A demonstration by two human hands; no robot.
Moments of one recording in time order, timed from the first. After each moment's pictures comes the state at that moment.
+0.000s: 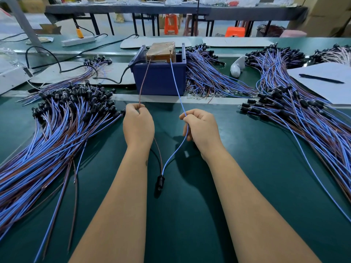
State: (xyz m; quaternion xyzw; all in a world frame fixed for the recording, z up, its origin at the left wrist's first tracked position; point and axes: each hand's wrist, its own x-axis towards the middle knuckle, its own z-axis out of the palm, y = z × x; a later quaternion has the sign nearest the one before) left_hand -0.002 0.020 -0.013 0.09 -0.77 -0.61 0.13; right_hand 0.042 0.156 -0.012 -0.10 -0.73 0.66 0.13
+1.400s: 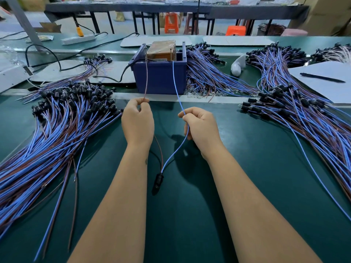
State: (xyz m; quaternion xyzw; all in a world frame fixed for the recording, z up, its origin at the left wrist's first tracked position) left_hand -0.001 0.021 -0.010 0.05 -0.76 -0.62 0.19; right_hand 0.042 0.156 -0.013 -0.09 -0.74 0.65 0.13
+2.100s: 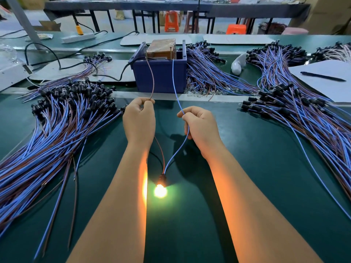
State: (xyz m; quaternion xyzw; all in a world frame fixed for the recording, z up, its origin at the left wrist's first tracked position) left_hand 0.000 0.021 -0.012 0.02 -0.75 -0.64 0.18; right_hand 0.044 0.154 -0.012 -0.08 -0.75 0.64 0.13
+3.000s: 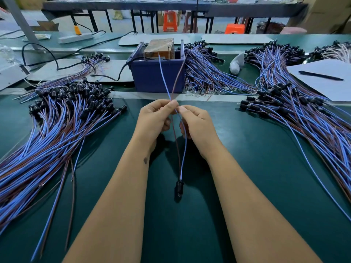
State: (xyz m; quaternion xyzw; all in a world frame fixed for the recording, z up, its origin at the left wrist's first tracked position) left_hand 0.010 0.037 -0.005 -0.07 -0.65 -0.75 -0.03; right_hand 0.048 0.152 -0.009 -0.01 -0.71 0.69 0.13
